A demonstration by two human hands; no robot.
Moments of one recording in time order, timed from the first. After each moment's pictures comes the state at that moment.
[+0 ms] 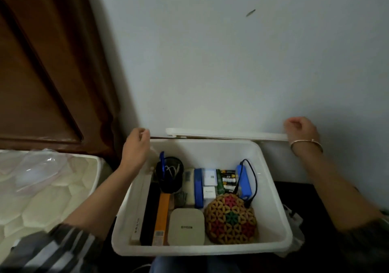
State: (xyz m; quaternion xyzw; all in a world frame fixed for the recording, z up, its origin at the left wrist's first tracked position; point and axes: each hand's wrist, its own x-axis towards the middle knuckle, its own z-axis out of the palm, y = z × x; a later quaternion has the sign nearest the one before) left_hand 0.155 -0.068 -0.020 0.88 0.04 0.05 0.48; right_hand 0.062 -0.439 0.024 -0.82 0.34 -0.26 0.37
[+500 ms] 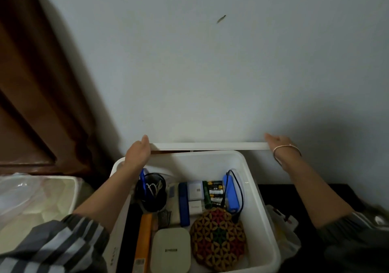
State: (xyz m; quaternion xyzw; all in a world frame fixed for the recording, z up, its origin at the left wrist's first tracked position) left_hand 0.210 -0.140 -0.034 0.90 0.10 -0.09 0.42; right_hand 0.090 -0.492 -0.018 -0.83 0.41 -0.09 0.37
